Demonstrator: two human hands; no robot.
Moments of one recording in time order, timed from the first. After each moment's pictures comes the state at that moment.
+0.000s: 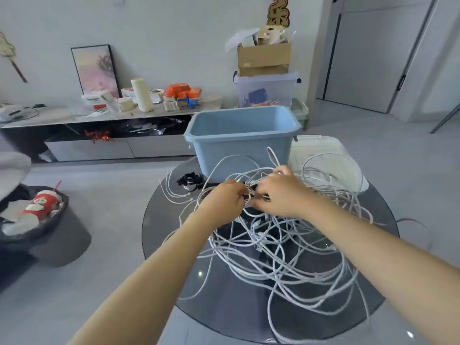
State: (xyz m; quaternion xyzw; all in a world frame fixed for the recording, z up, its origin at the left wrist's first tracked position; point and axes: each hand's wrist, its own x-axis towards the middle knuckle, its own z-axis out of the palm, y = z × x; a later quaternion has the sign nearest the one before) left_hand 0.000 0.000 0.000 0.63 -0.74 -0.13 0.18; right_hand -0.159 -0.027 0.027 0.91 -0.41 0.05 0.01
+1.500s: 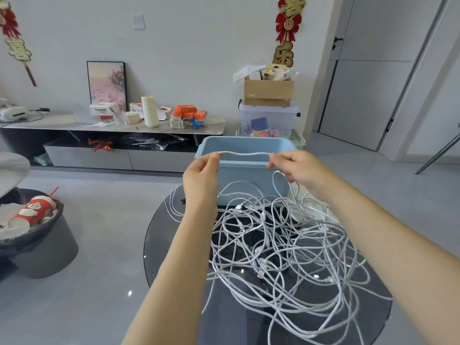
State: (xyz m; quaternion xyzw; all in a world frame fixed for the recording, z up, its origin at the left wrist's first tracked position) left_hand 0.011 0.023 0.092 0.53 -0.32 -0.33 0.71; right_hand -0.163 -0.035 0.120 0.74 -0.45 0.33 -0.37
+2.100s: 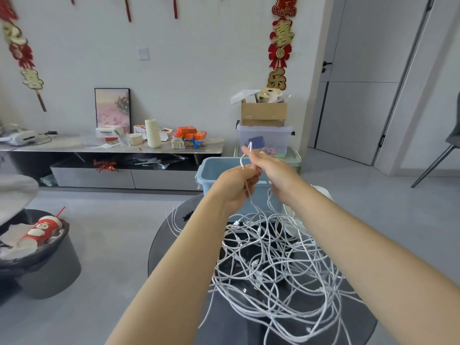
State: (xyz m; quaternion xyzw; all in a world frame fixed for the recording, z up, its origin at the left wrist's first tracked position) left_hand -0.028 0.011 0.140 0.44 -0.40 -0.56 0.57; right_hand -0.125 -0.035 0.146 0.67 -0.39 0.40 -0.49
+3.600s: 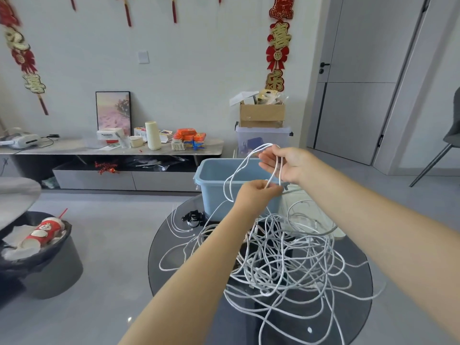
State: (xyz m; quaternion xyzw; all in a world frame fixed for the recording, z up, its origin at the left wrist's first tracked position) left_hand -0.069 0.025 0.119 0.56 -0.53 -0.41 0.49; right_hand -0.157 -0.042 0.179 0.37 -0.37 0.49 -0.69
